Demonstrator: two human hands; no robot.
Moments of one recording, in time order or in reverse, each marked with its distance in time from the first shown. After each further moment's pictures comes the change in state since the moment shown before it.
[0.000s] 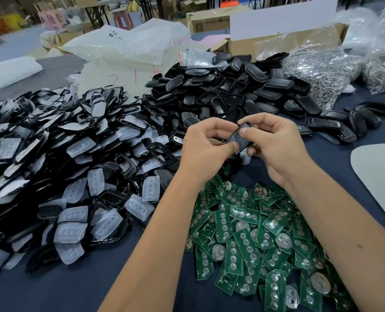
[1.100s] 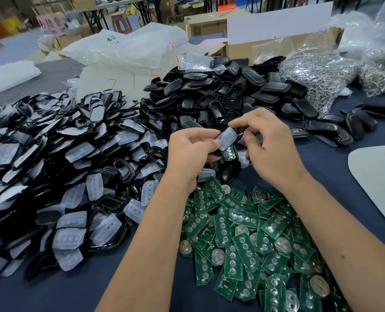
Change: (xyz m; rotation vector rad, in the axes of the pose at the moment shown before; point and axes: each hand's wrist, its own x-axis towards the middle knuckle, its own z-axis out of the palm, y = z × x) left_hand 0.006 -0.003 -0.012 -0.204 0.111 -0.222; right_hand -0.005 -0.004 -0.004 -0.763 -0.069 -0.515
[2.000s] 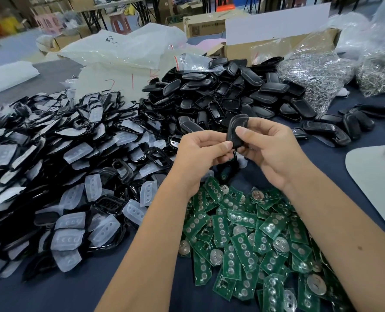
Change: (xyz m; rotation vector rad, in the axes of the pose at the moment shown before) left_hand -0.001 -0.006 0.005 -0.090 -0.234 0.024; right_hand 0.004 -0.006 0.000 0.956 0.036 0.633
